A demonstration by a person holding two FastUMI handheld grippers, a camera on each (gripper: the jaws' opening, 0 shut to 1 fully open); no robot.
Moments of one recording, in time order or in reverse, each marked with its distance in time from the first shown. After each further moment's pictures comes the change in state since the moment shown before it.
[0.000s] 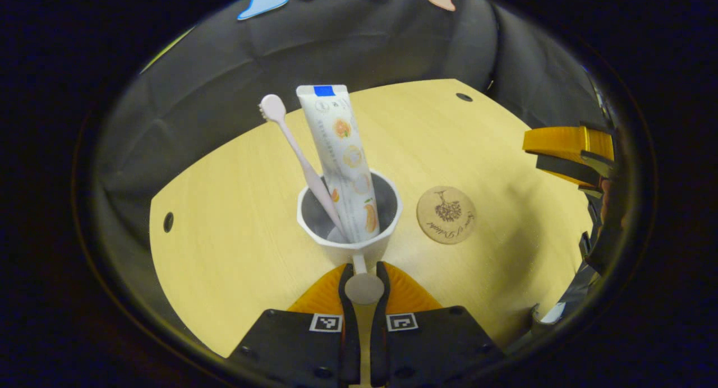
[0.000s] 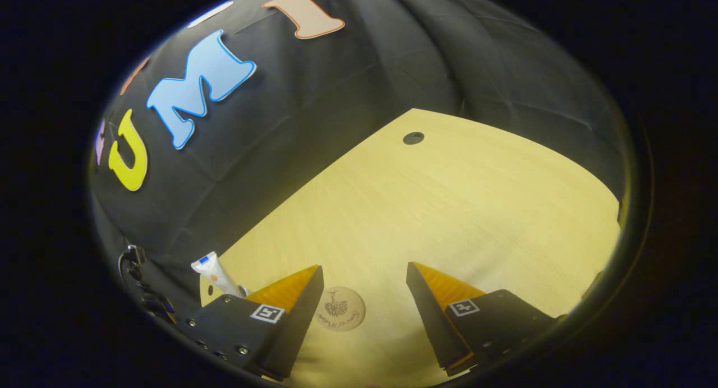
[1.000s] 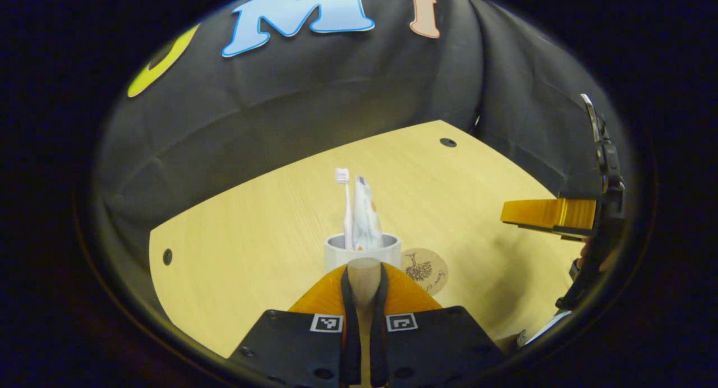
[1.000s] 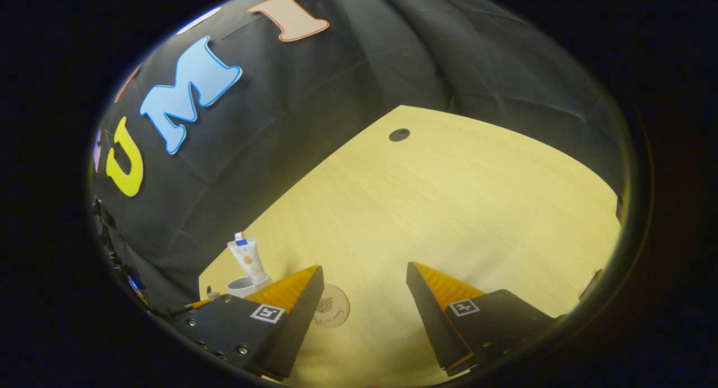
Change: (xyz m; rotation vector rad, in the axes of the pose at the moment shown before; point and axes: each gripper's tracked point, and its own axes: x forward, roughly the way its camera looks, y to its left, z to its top) left arm -0.029 -0.011 0.078 0.008 -0.243 -0.027; right arm -0.009 -0.026 -0.002 0.032 0.021 -0.017
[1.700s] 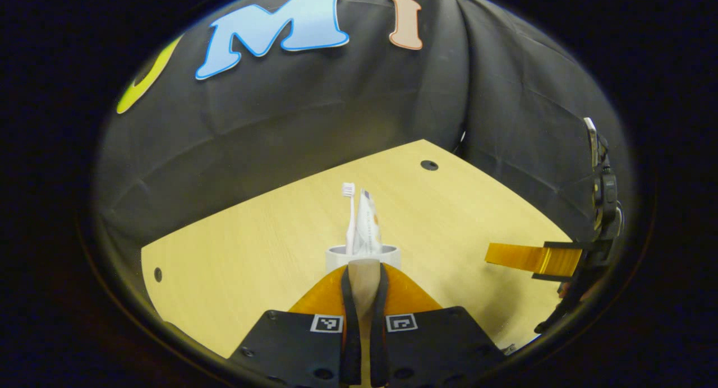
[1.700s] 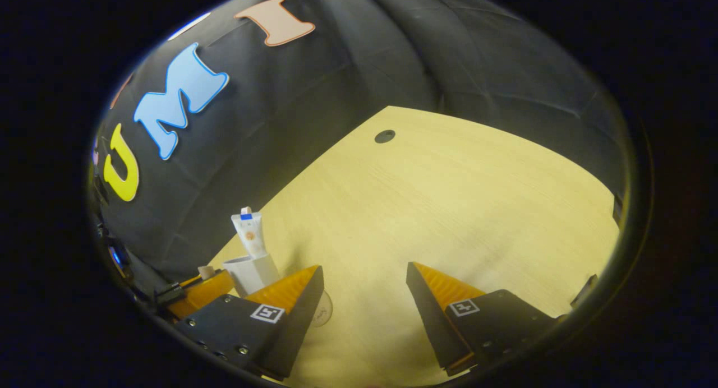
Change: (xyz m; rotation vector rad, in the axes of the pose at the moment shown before) left arm 0.026 -0.054 0.055 0.033 -0.089 -0.064; right arm -0.007 -0.029 0.008 0.021 0.004 -0.023
